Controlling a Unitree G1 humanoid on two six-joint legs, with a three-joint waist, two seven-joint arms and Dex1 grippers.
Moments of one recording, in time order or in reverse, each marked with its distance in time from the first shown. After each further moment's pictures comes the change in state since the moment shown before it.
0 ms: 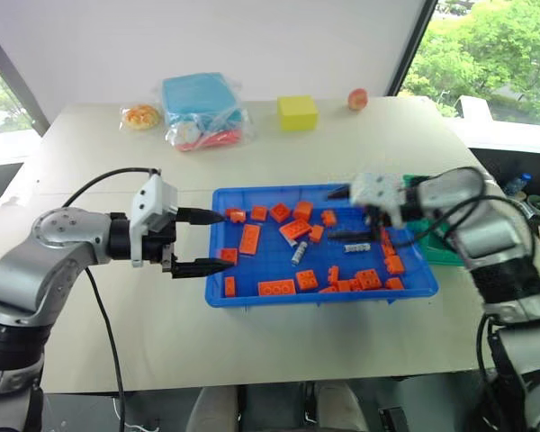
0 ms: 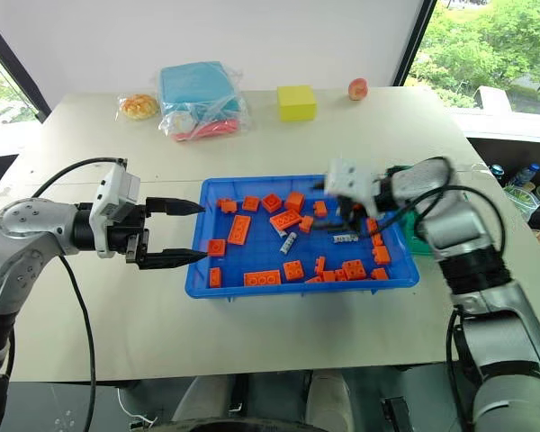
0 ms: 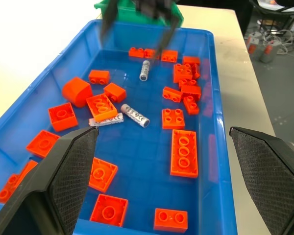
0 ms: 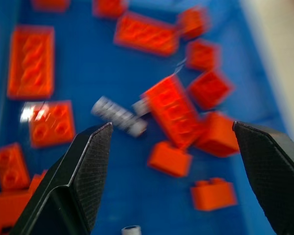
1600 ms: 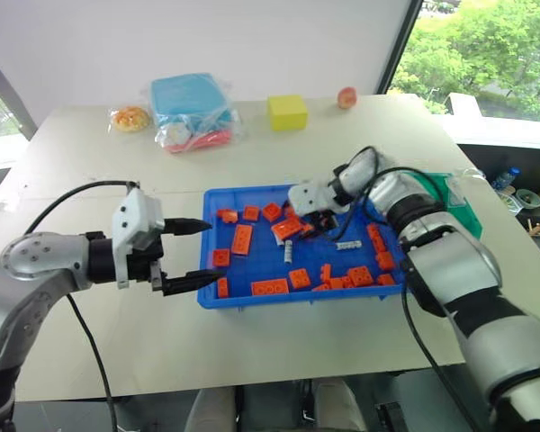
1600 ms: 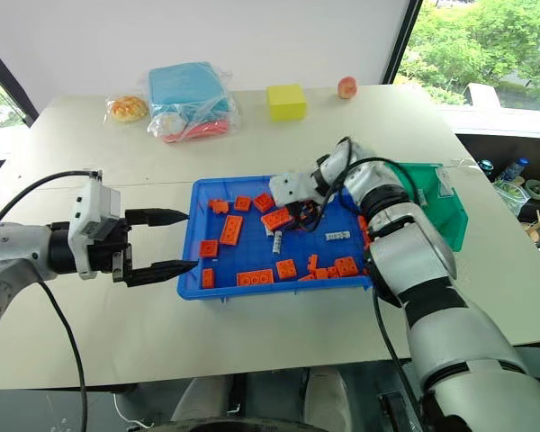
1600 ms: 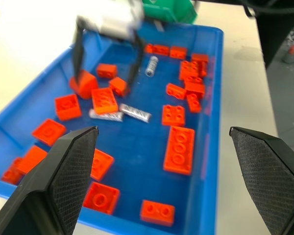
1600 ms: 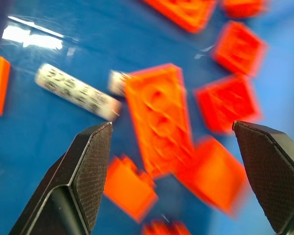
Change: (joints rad) left arm 0.211 0.047 0.161 -0.204 -0.101 0.073 0.155; right arm -0.500 0.293 0.005 0.906 -0.329 -0.530 -0.004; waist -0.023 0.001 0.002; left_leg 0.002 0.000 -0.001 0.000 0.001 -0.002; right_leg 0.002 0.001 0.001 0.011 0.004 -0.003
